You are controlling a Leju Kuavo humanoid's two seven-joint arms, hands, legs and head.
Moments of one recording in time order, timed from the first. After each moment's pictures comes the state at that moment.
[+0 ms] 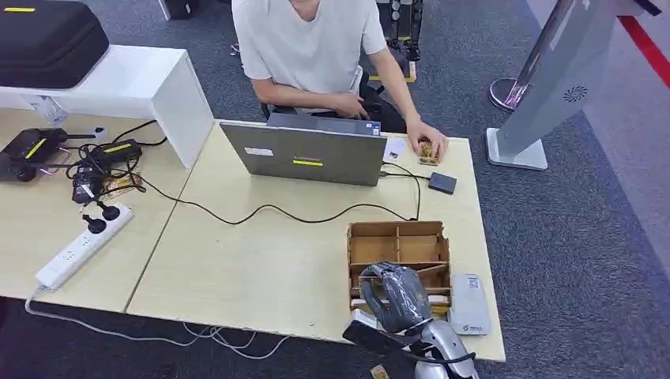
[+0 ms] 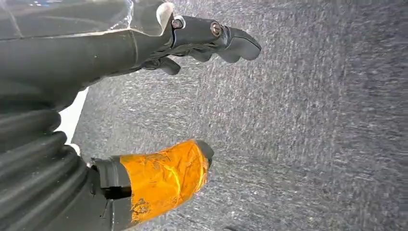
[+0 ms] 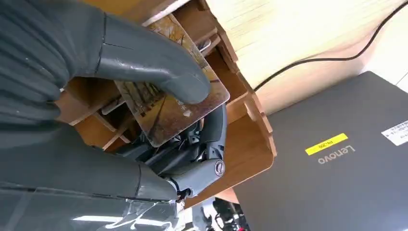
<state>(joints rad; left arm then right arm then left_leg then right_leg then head) -0.10 -0.18 1.32 -0.19 -1.12 0.05 -0.12 -0.14 0.13 0.44 -0.89 0.86 -0.28 -0.45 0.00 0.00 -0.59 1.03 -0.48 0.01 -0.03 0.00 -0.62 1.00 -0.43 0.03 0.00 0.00</state>
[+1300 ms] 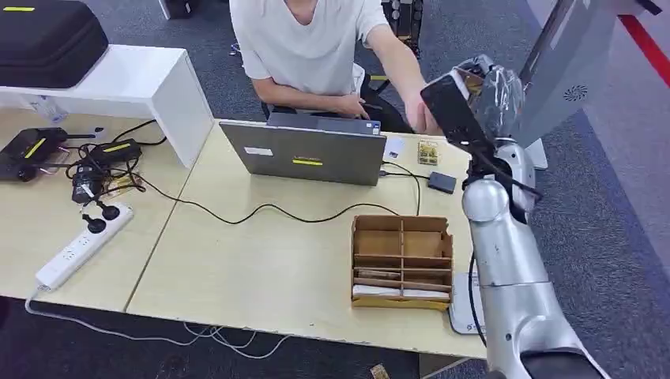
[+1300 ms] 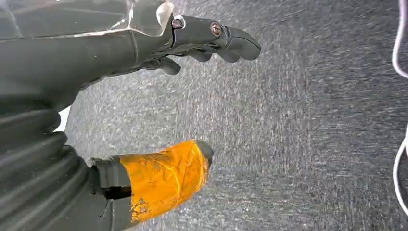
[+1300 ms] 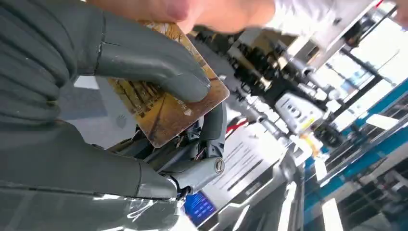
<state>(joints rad) -0.10 -0.15 1.26 -0.19 -1.23 0.00 -0.20 -0.81 0.24 0.09 -0.86 0.86 -0.28 -0.16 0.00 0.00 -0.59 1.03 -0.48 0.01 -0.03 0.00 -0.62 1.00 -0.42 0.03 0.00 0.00</state>
